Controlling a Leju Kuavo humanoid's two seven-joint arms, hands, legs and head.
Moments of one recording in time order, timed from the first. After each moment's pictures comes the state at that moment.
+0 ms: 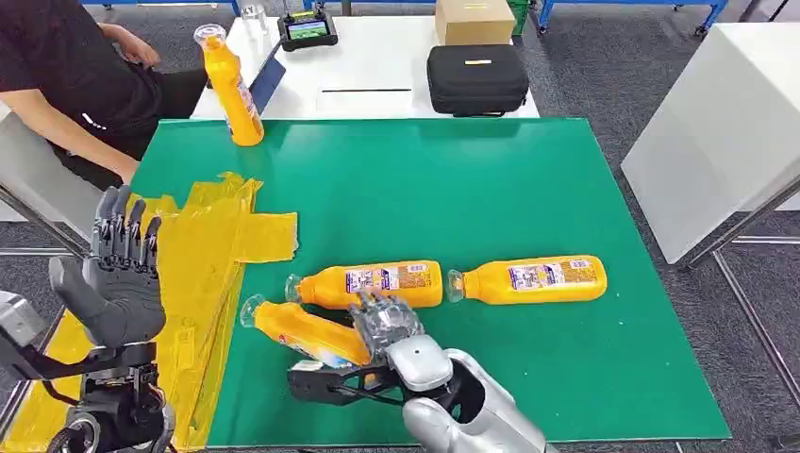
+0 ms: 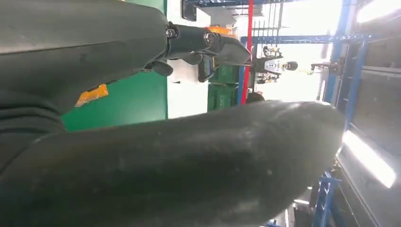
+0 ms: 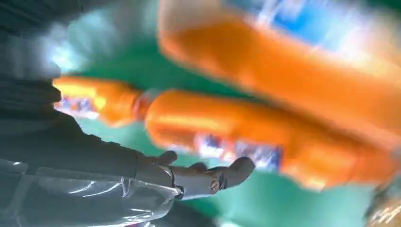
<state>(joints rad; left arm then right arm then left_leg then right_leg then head) 0.08 0.08 -0.18 -2.02 0.20 0.29 -0.17 -0.36 0.08 0.91 -1.46 0.96 0.44 0.62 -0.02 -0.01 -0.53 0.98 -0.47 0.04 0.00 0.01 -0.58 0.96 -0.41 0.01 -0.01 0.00</state>
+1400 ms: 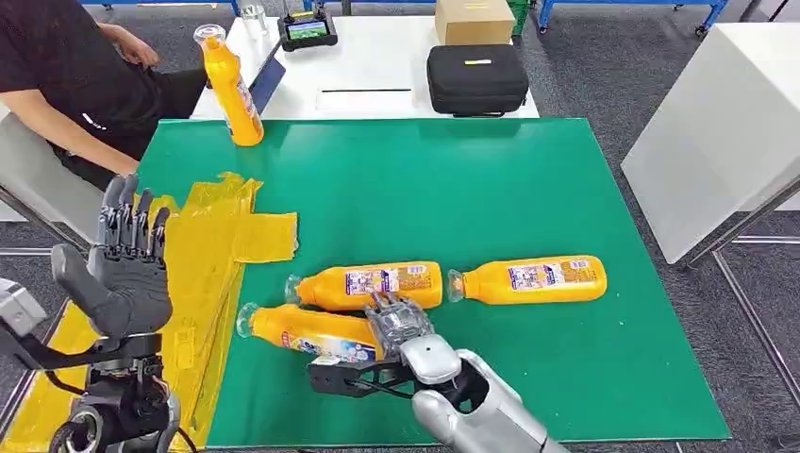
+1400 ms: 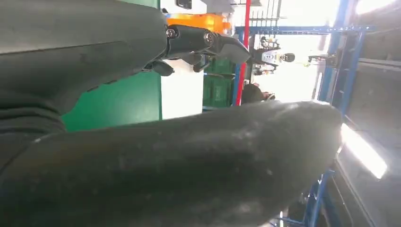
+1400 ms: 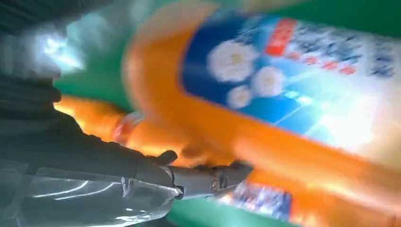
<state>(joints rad) 0.05 0.03 -0.18 -2.03 0.19 0.25 -0.13 -0.36 0.08 0.89 -1.24 0.96 0.28 0.48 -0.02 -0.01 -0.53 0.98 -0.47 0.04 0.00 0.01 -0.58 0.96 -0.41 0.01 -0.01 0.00</state>
